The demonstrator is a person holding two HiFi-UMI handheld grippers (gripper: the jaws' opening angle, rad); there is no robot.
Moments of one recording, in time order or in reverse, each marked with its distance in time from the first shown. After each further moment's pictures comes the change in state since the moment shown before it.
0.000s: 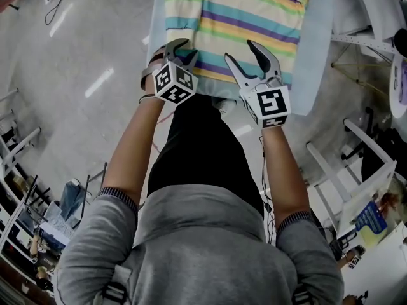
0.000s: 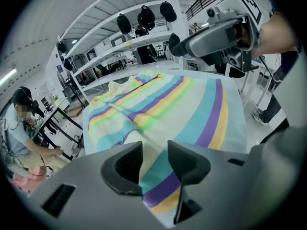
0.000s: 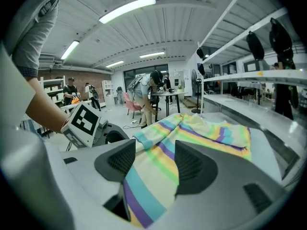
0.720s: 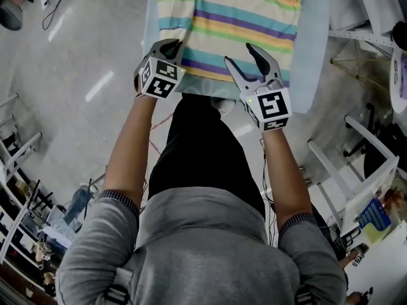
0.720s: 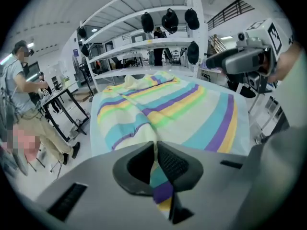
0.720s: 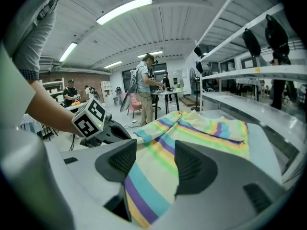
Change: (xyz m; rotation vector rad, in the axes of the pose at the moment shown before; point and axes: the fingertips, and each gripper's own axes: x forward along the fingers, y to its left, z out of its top) left arm 0.000 0.027 -0.013 -0.230 -0.022 0.020; right arm -0.011 -0.002 -0.014 0.030 0.010 0.004
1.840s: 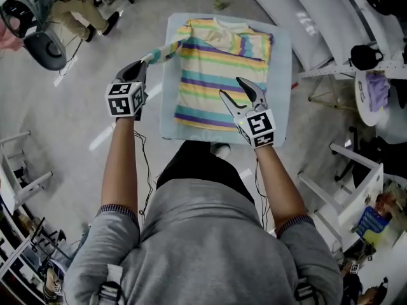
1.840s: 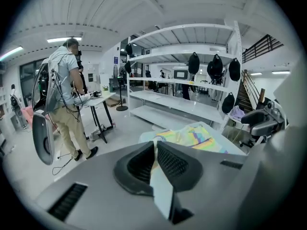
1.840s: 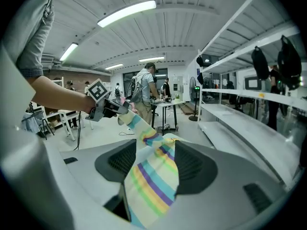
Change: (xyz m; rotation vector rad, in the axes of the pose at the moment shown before) left arm -0.150 0.206 0.167 -0.351 -0.257 0.185; right arm -0.021 -0.036 0.155 -0.063 -0.041 -0.033
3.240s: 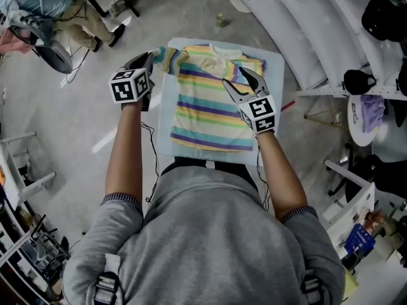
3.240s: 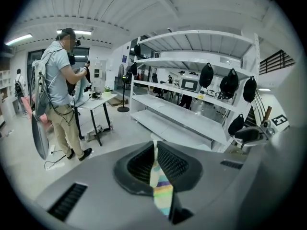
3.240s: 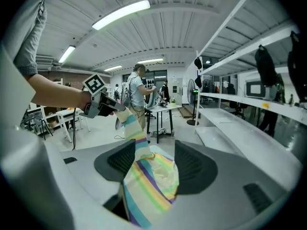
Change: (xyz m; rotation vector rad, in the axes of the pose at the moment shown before) left arm 0.072 -0.007 0.128 -0.136 -0.019 0.020; right arm 0.041 -0.129 0.078 -0.011 -0.016 0.008
